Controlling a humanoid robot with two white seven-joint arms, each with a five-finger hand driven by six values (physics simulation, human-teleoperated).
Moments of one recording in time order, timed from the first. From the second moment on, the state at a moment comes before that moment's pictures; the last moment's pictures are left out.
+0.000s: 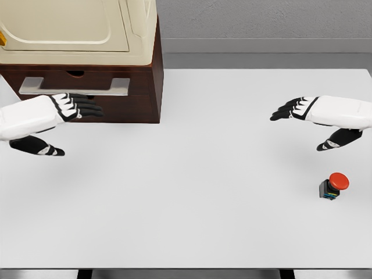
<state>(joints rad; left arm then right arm) -0.76 1.32 -1.03 -1.76 -0.05 -0.61 -0.03 -0.76 -1.19 0.88 -1.59 -0.03 -0.61 0.44</state>
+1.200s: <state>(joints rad) -0.76 1.28 -0.98 -1.72 0.19 -0.61 -0.21 -0.73 -1.35 1.03 -1.64 0.20 -0.61 0.50</state>
